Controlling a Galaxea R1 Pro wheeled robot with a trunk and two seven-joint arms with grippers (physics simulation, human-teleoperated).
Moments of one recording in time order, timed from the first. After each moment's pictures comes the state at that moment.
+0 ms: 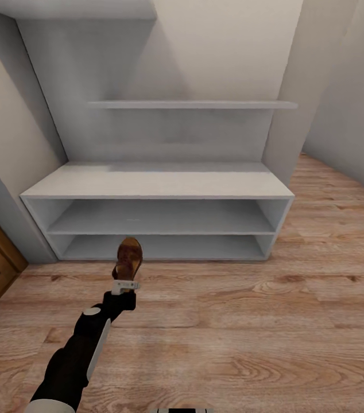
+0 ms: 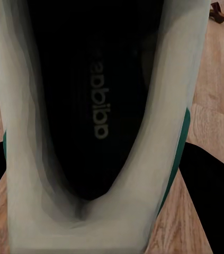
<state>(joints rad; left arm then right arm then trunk) -0.43 -0.07 0.02 -1.19 -0.08 0.48 -0.12 -0.46 -0.70 -1.17 -0.87 0.16 0.54 0.00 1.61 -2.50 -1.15</state>
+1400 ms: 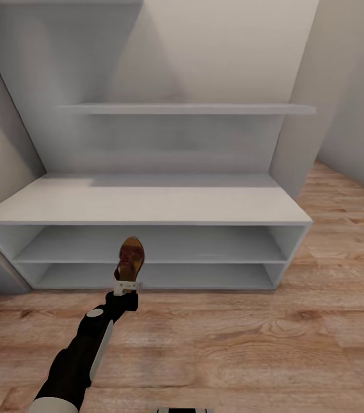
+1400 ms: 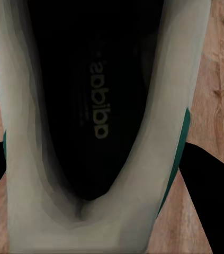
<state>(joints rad) -0.44 -0.08 0.02 -1.14 -0.08 0.43 -0.11 -0.45 -0.70 -1.17 -0.87 0.16 0.54 0.00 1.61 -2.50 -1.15</state>
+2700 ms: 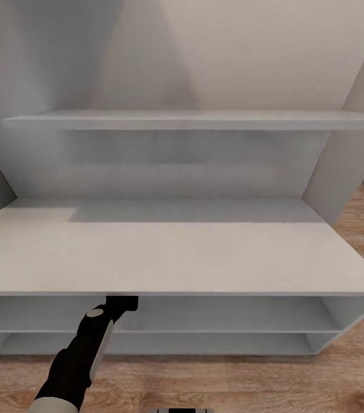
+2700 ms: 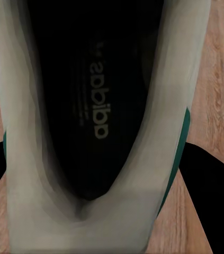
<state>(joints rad) -0.44 -0.08 0.02 -1.14 -0.08 0.43 -0.11 -0.46 -0.70 -1.17 -0.87 0.16 0.54 0.00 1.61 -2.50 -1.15</state>
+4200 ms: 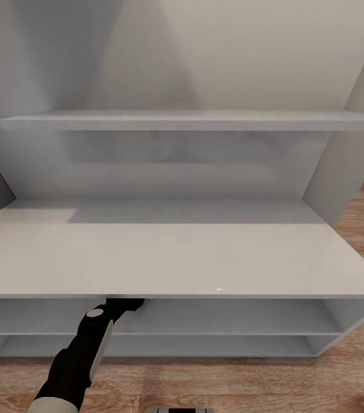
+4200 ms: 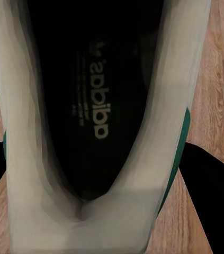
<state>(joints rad) -0.44 -0.08 0.02 -1.14 -0.09 0.43 -0.12 -0.46 -0.70 -1.17 -0.87 0.16 0.54 0.00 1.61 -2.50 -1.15</state>
